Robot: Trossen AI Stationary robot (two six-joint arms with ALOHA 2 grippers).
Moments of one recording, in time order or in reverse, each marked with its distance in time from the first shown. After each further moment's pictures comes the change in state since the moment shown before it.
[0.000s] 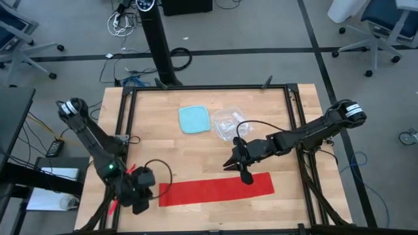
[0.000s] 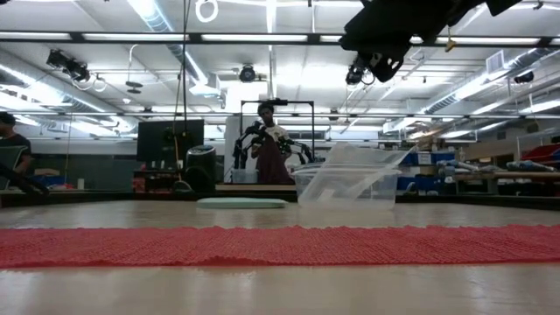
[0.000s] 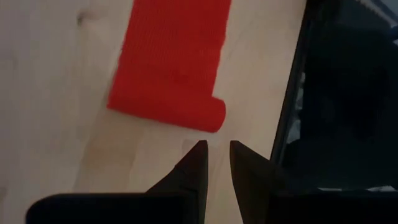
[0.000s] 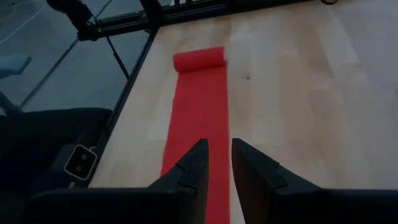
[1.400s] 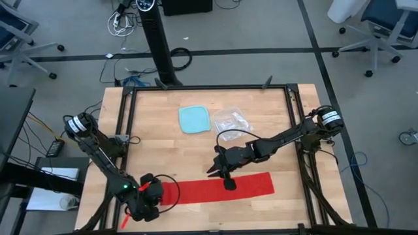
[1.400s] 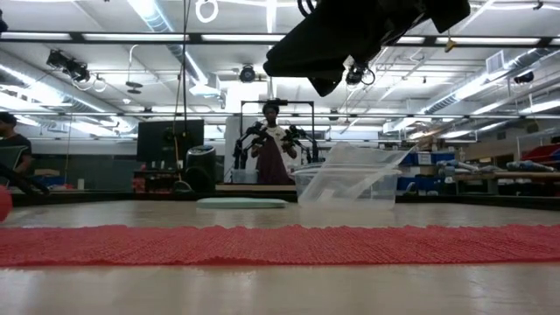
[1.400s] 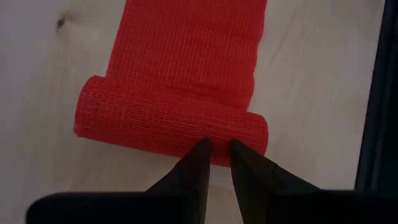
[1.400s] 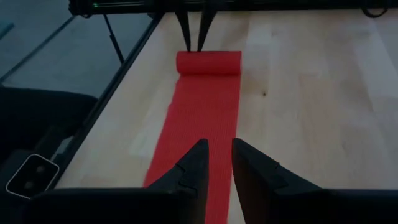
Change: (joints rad) left arm -0.010 0.306 0.001 0.151 -0.149 0.061; right arm -0.025 0.310 0.204 0.087 -0.058 -0.157
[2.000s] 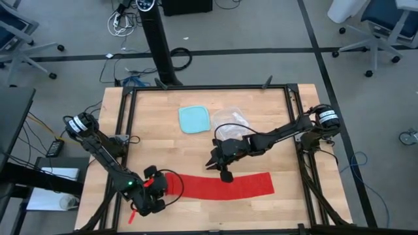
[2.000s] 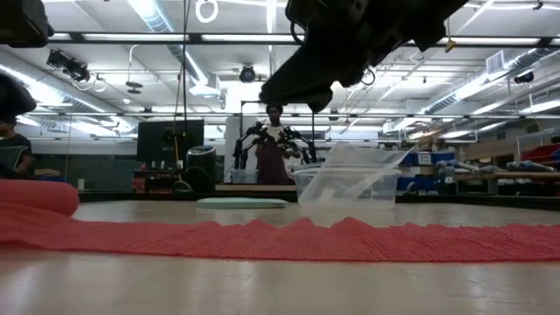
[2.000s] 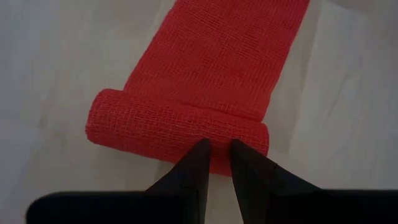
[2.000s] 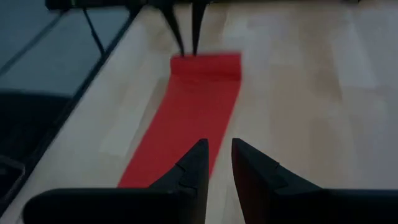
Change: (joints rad) left arm 0.072 0.003 -0.003 -0.062 -0.132 0.076; right arm -0.078 0.029 -0.002 -0.006 -0.060 -0.020
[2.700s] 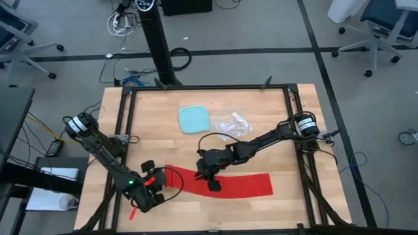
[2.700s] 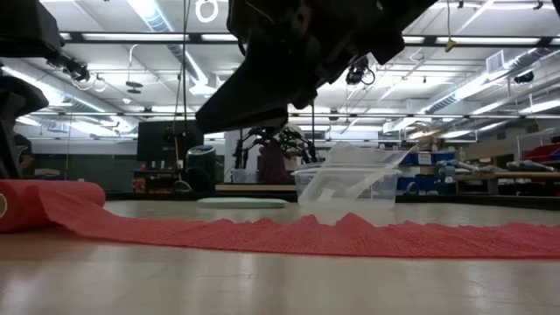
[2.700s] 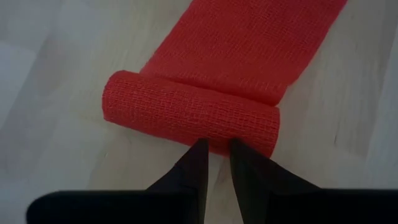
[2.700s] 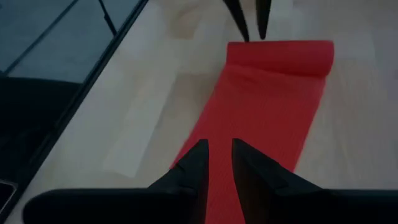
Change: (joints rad) left arm 0.013 0.000 -0.002 -0.126 -0.036 -0.003; right arm 0.027 0.245 0.241 -0.056 -0.063 0.016
